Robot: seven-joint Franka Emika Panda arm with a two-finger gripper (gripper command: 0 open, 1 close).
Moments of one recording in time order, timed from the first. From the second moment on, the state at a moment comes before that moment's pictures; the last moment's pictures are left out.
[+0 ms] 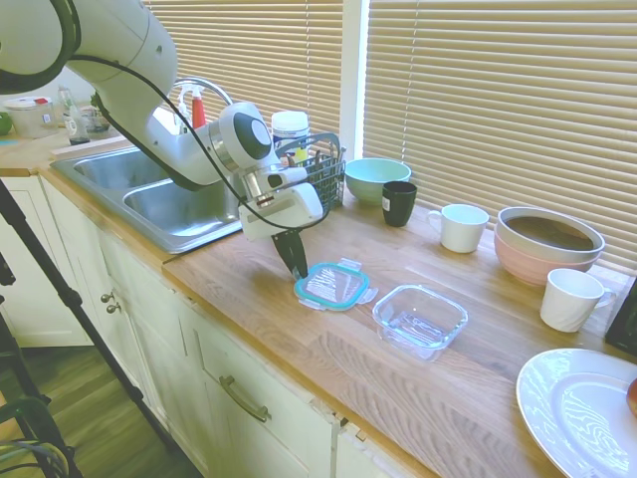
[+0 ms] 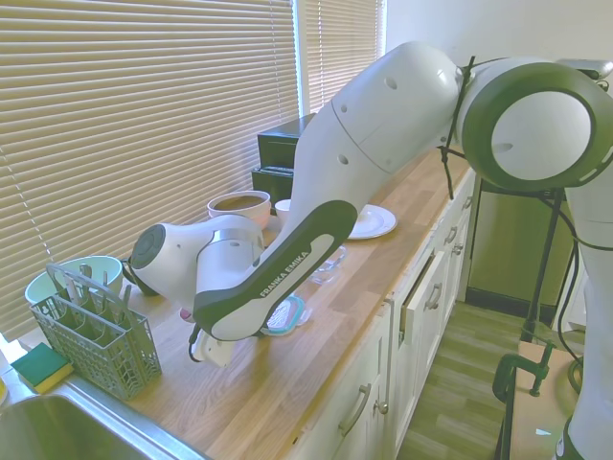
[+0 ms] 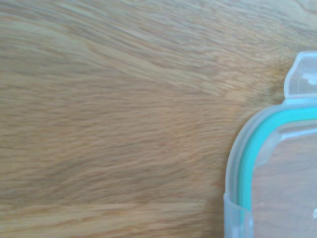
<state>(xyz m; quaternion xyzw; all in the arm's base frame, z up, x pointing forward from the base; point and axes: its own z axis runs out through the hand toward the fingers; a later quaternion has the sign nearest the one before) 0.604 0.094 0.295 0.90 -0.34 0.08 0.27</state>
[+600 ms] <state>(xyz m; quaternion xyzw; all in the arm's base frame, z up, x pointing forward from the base) 0.600 0.081 0.386 0.90 -0.38 0.10 0.19</state>
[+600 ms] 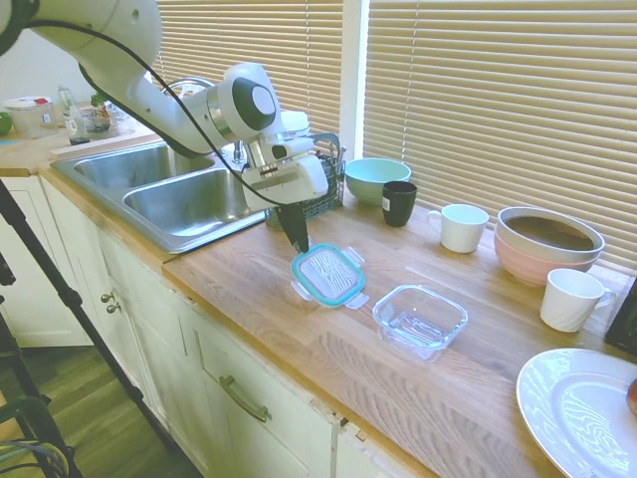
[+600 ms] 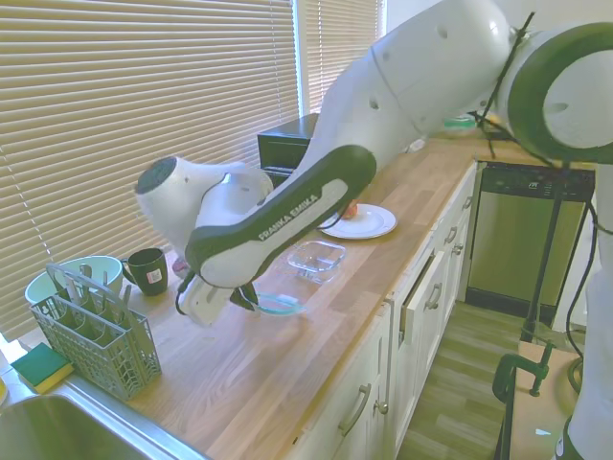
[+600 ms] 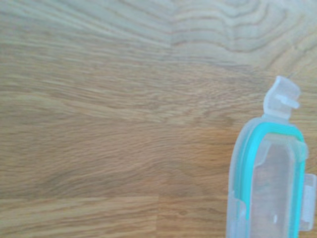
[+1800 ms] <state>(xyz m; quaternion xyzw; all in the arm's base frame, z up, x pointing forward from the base) 0.539 -0.041 0.486 0.90 -0.42 0.09 0.06</state>
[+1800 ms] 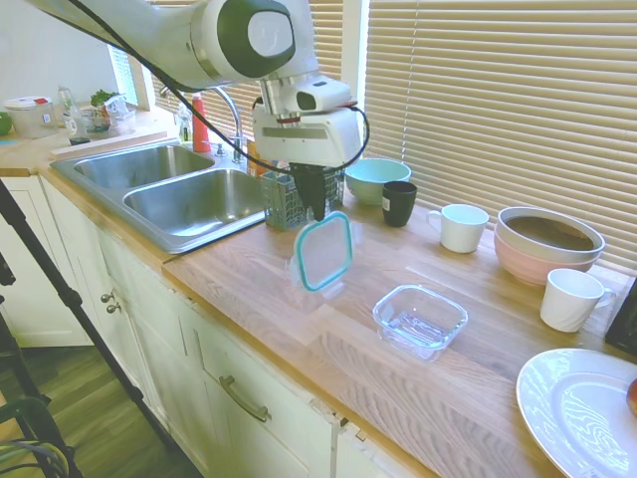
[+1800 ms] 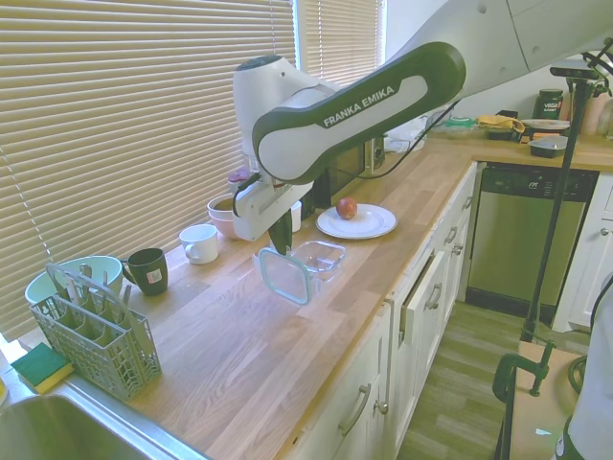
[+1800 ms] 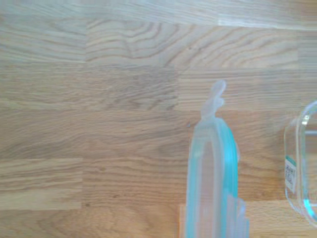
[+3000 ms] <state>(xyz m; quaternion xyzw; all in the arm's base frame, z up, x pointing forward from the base) 0.580 -0.156 0.505 0.90 -0.43 0.07 0.02</state>
